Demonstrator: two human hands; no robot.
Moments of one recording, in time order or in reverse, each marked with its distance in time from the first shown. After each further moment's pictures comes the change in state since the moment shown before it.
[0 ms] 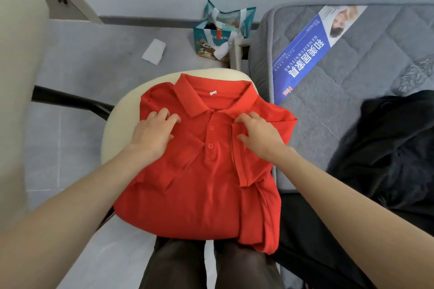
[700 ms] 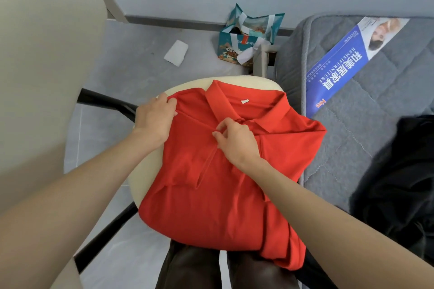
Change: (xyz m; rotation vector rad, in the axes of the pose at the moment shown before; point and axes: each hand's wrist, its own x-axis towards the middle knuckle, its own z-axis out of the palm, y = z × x) left_hand 0.020 -0.060 -0.021 0.069 0.116 -0.149; right_hand 0.031 -0.108 0.039 0.312 0.077 0.096
